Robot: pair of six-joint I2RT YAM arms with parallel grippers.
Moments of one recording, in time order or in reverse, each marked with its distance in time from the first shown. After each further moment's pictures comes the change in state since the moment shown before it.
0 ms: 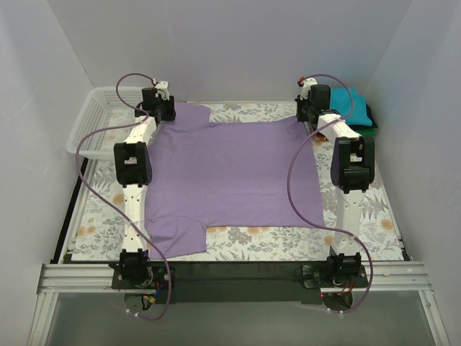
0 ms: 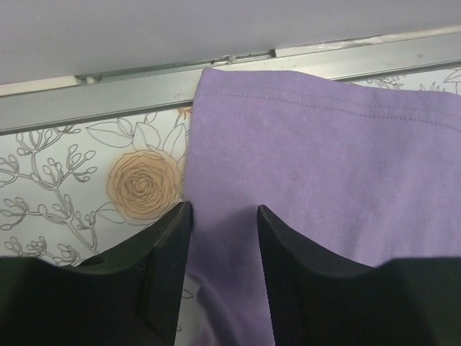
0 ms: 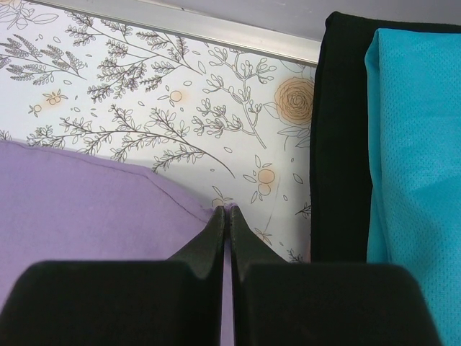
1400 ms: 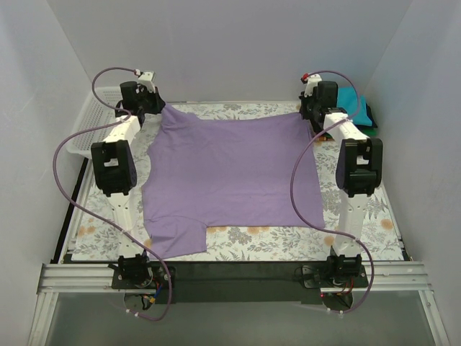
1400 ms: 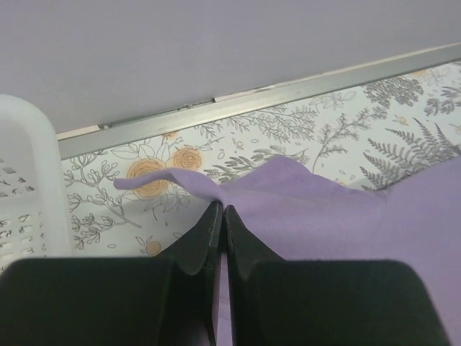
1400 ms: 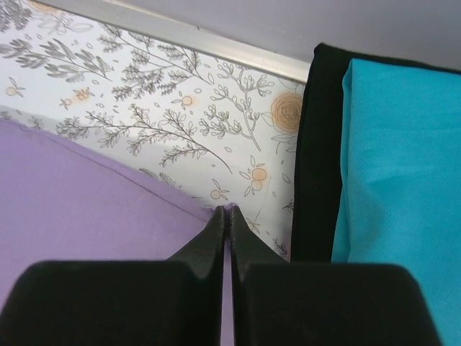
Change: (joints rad) left arm 0.063 -0.381 -0.443 0.245 0.226 0.001; right arm -0.023 -0.077 -0.048 0.000 -0.066 -0.060
